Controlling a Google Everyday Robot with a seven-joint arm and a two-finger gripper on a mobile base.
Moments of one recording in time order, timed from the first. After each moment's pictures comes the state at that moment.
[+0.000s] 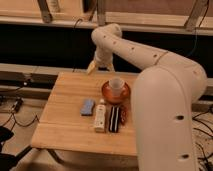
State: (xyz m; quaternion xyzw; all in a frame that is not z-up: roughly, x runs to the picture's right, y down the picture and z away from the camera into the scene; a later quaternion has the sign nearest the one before) arm 0.002 -0.081 0.814 -0.24 0.13 0.64 0.72
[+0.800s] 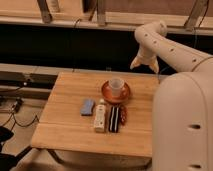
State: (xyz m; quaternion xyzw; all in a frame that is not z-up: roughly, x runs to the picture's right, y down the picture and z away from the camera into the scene) arm 0.225 -0.125 0.822 -0.08 0.23 0.79 0.57
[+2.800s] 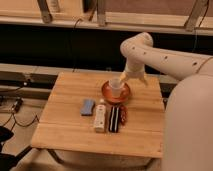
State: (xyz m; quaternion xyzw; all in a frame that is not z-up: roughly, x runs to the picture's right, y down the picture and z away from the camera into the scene) arm 0.191 -0.030 0.778 -0.12 0.25 0.73 0.62
